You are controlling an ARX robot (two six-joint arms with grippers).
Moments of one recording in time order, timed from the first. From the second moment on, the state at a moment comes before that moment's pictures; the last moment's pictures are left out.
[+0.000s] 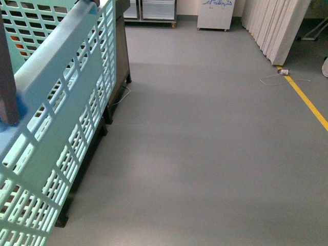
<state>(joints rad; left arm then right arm) -0.17 1.02 0.88 -0.13 -0.15 -1.51 0.00 0.00 0.02 0.00 0.00 0.00</state>
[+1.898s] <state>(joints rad) -0.17 1.02 0.88 -0.13 -0.15 -1.51 0.00 0.00 0.02 0.00 0.00 0.00</state>
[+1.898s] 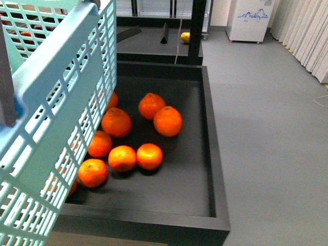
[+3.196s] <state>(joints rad) -0.17 1.02 0.88 -0.13 -0.15 -1.51 0.00 0.00 0.02 0.00 0.00 0.00</state>
